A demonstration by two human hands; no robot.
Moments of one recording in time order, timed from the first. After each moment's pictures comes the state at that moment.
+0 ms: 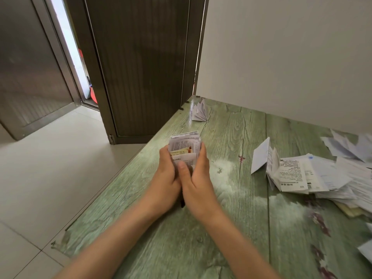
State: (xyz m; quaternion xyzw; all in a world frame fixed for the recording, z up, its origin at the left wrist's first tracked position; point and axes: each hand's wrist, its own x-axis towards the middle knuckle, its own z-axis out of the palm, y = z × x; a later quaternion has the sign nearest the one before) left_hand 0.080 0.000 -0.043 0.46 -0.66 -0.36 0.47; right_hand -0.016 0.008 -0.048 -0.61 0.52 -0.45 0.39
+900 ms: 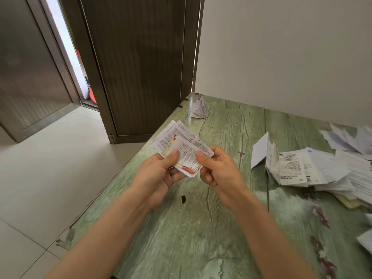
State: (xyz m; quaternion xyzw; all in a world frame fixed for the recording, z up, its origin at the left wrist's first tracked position) left_hand 0.085 -0.002 -0.011 0.38 -0.26 -0.70 0.54; right_hand -0.052 0.000 -0.016 -0.42 0.46 -0.51 0.59
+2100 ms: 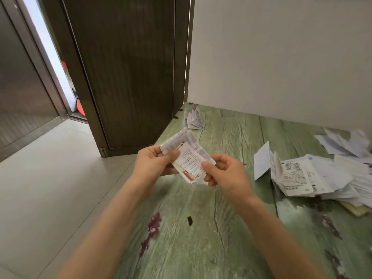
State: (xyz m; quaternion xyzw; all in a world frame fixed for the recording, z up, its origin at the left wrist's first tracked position) left_hand 0.103 -0.054 -0.008 0.47 -0.44 -0.58 0.49; right_hand -0.055 -0.016 -0.013 -0.48 0.57 -0.50 0.44
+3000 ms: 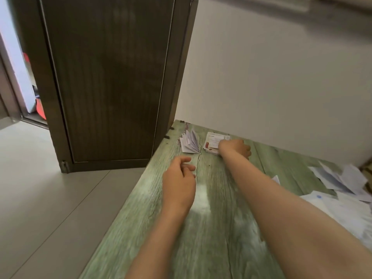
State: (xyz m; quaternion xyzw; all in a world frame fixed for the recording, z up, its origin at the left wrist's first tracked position) left_hand 0.046 -0.127 -0.046 0.49 -0.51 -0.46 0.54; right_hand -0.098 -0.223 -0.013 -0.31 0.89 -0.33 0.11
